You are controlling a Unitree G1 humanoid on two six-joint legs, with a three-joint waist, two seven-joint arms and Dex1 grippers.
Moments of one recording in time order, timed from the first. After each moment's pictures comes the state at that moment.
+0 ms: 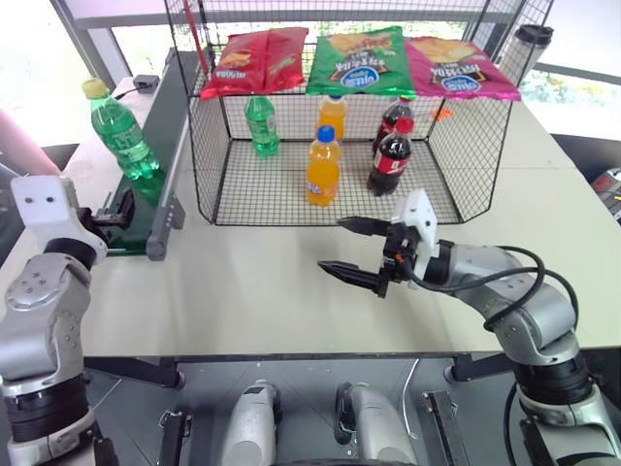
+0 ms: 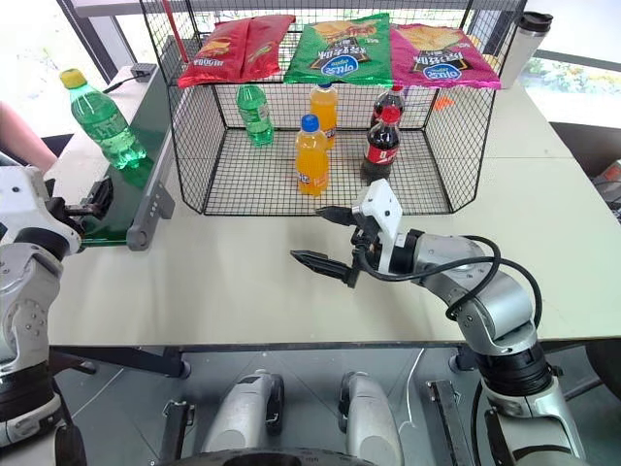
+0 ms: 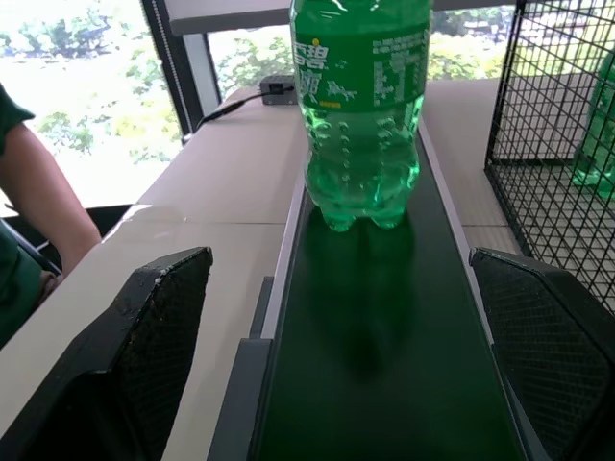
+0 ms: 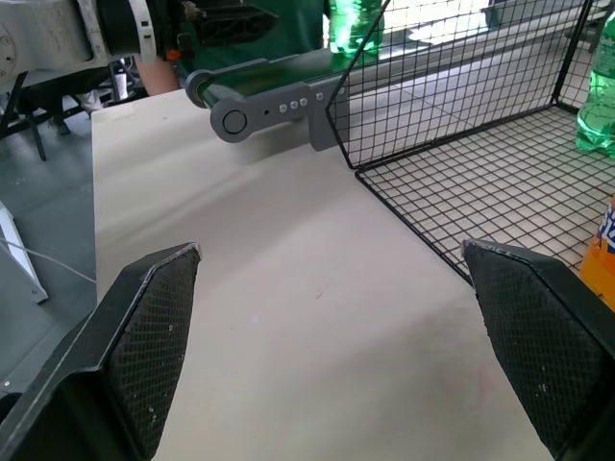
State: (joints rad) left arm -0.23 0.53 0.50 -0.29 -0.38 0.60 -0.12; right arm -0.38 -0.56 0.07 -0.44 0.61 0.67 0.77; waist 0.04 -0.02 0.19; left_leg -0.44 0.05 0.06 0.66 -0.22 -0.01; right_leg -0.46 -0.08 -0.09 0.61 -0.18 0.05
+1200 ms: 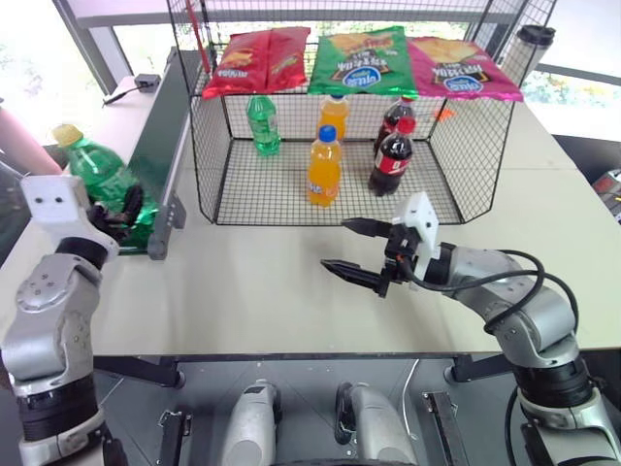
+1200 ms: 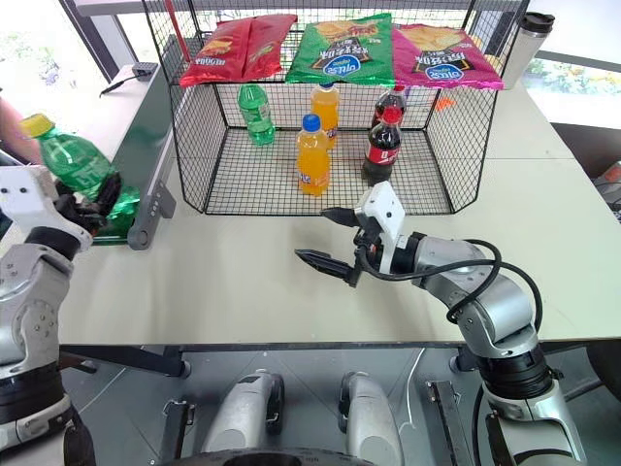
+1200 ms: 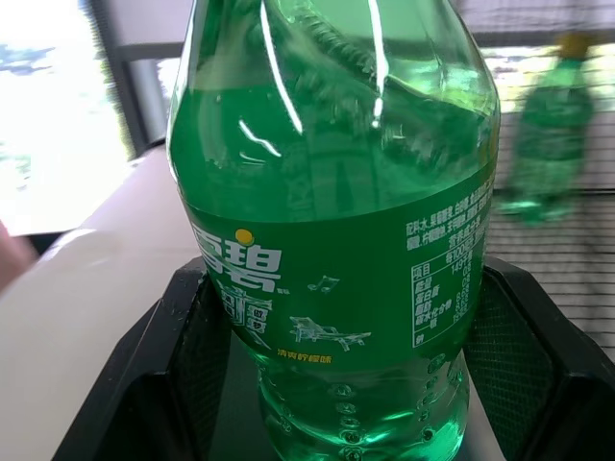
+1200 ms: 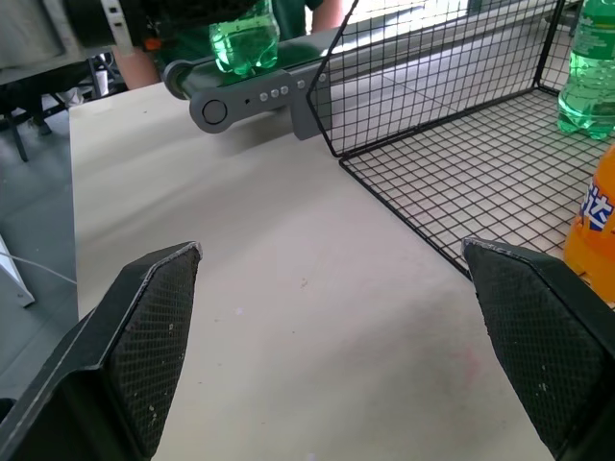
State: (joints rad) left arm -0.21 0.49 0.45 -0.39 -0.46 0.54 -0.24; right arm -0.36 -0.56 0.06 -0.43 0.60 0.67 0.74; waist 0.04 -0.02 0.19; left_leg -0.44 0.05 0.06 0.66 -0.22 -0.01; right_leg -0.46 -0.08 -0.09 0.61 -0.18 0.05
